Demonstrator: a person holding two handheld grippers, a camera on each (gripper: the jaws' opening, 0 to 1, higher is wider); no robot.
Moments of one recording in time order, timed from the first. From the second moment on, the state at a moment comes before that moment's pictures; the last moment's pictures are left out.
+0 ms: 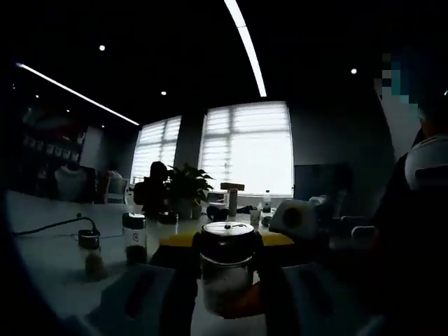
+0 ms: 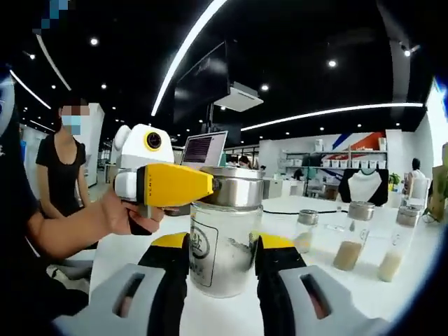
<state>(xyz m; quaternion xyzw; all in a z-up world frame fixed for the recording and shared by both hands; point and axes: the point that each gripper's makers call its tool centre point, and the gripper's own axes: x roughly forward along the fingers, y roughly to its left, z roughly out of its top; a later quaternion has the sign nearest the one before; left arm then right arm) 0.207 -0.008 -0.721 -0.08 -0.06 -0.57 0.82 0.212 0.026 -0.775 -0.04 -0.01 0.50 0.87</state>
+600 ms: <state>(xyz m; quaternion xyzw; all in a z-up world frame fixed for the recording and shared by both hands) 0.231 -0.012 -0.738 -0.07 -0.04 -0.44 0.90 0.235 0.016 -0.796 -0.07 0.01 0.41 0.91</state>
